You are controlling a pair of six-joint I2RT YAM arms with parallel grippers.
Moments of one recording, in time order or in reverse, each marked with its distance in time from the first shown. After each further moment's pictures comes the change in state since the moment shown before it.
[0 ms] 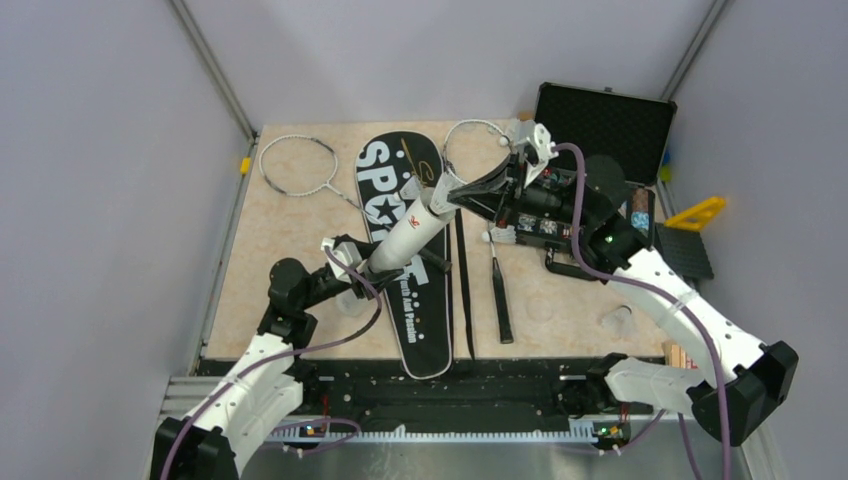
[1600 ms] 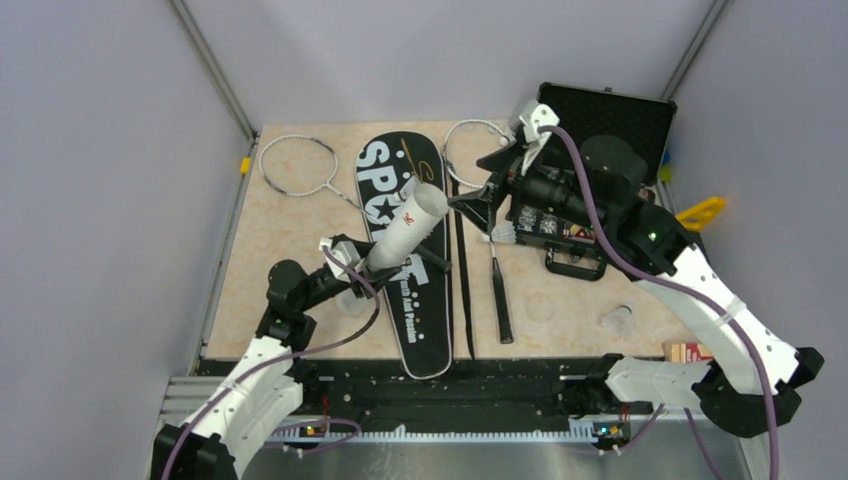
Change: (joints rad) left arm 0.000 -0.035 0.000 -0.034 -0.055 -0.001; right arm 0.171 0.014 0.386 -0.652 0.483 -0.169
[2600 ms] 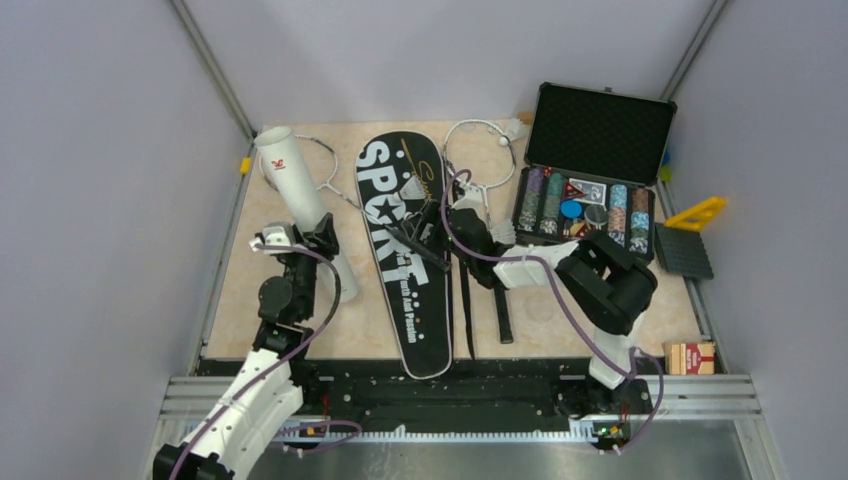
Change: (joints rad) left arm -0.002 -0.119 -0.053 0.108 -1.060 -0.261; right arm 0.037 0.704 -0.547 1.016 0.450 0.799
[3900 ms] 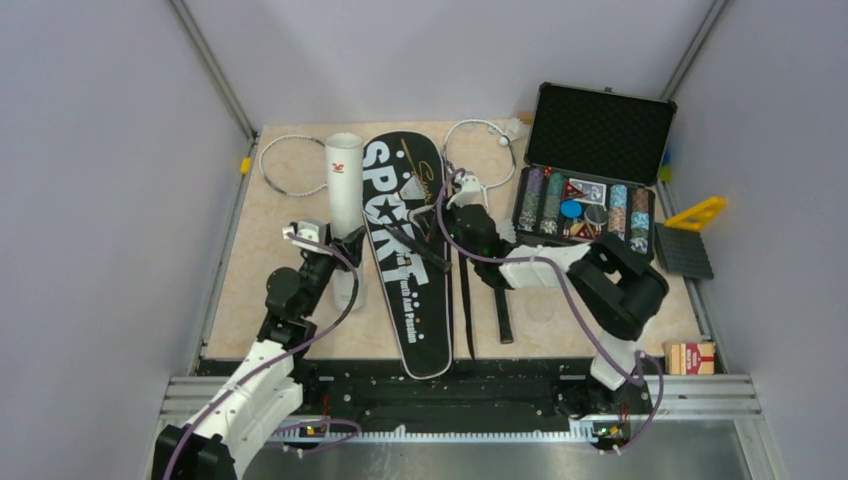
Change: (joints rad) left arm 0.000 0.103 0.004 0.002 0.368 0.068; right arm -0.006 -0.004 -0.009 0.133 -0.008 -0.206
